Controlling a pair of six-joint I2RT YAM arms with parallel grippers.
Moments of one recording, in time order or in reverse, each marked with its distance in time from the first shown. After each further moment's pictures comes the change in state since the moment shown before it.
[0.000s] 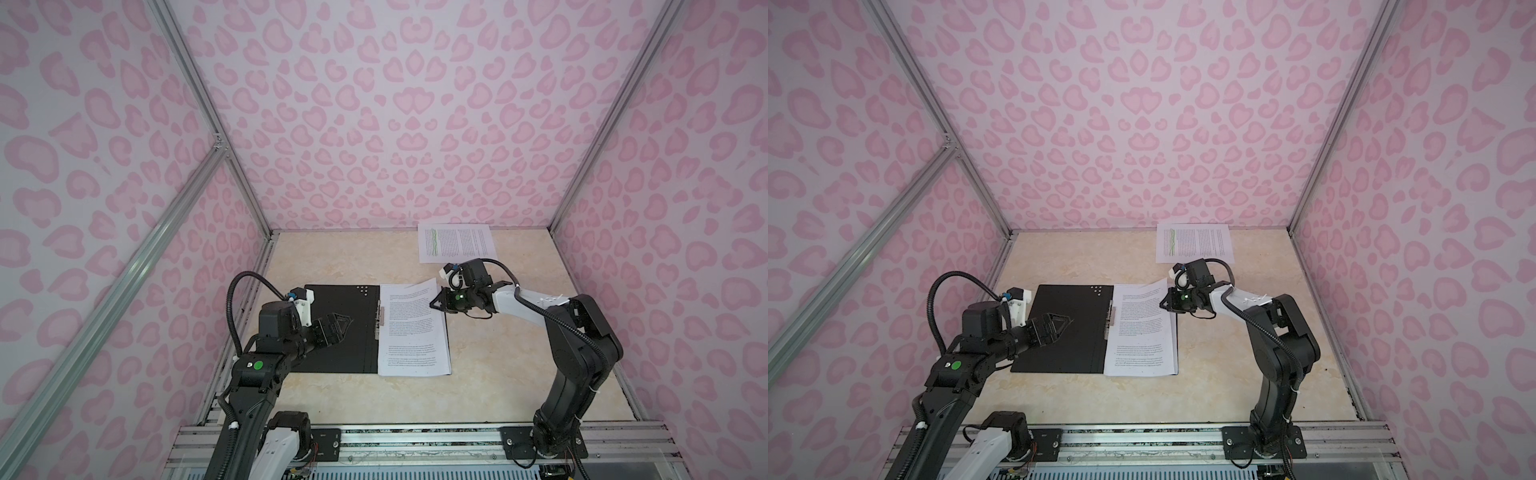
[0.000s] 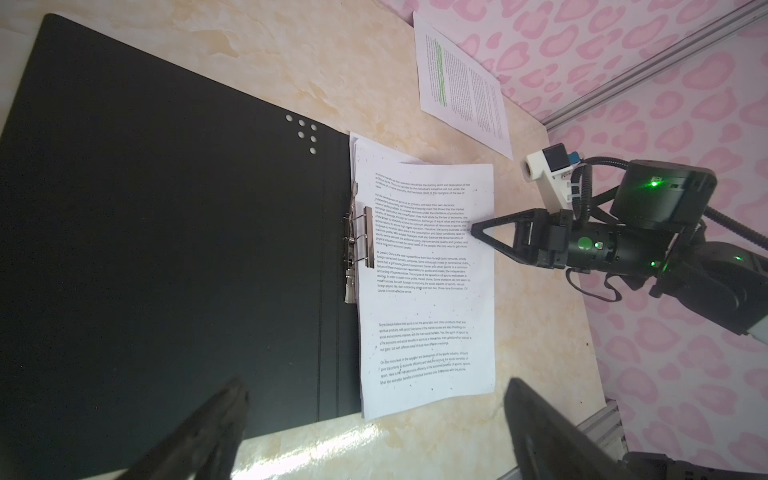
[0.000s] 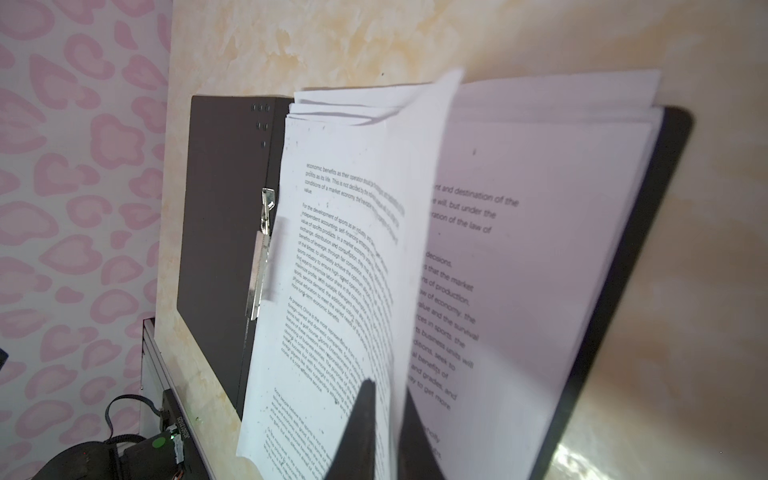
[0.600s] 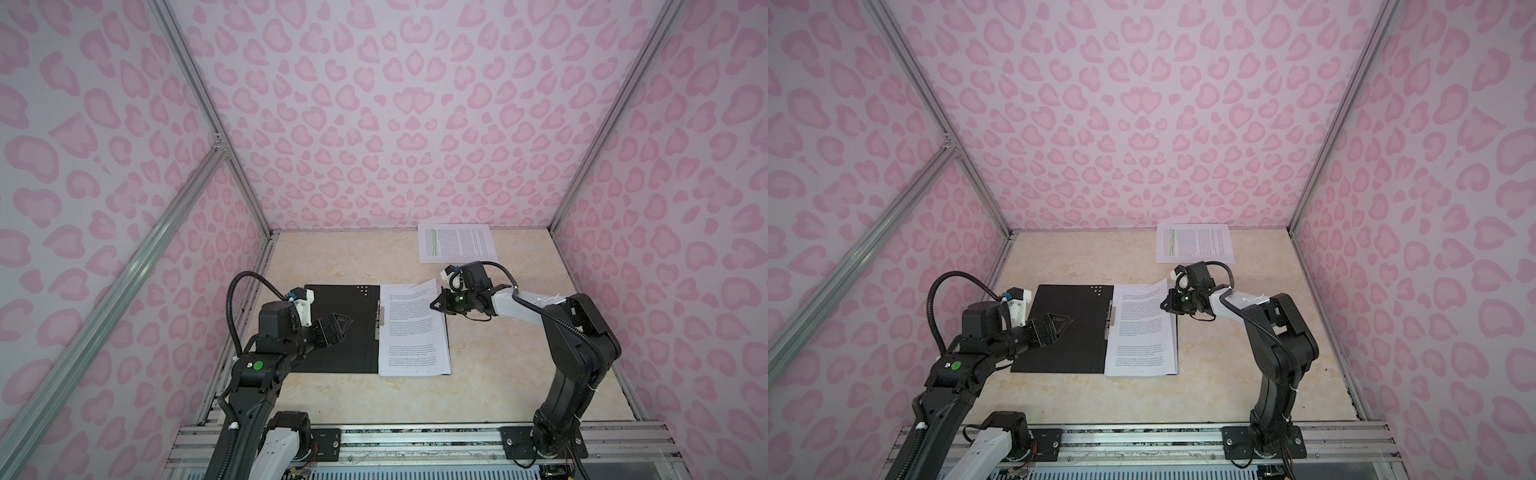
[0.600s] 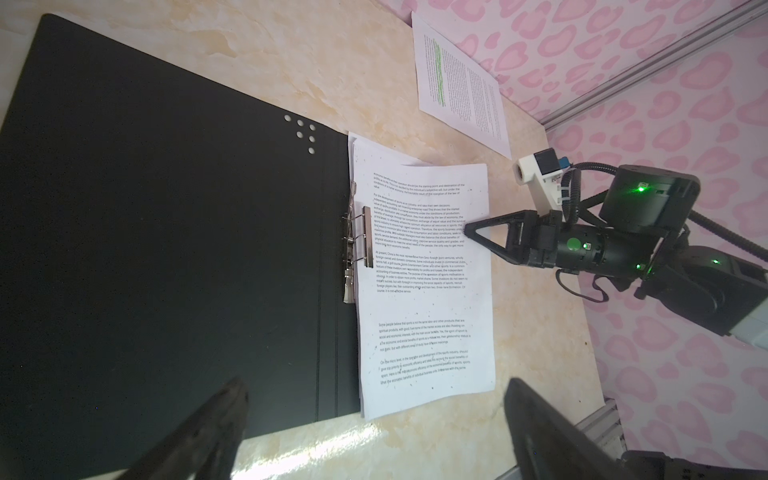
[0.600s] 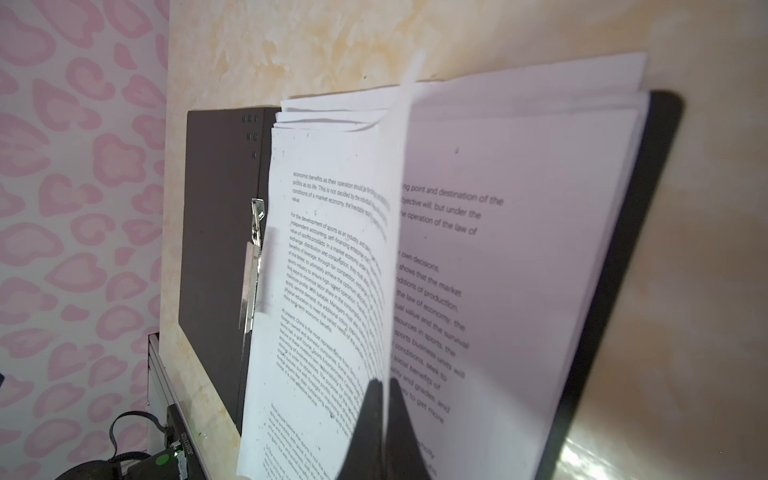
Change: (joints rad) left arm 0.000 -0.002 0.000 0.000 0.003 0.000; right arm -0.008 0.014 -0.033 0.072 0.011 0.056
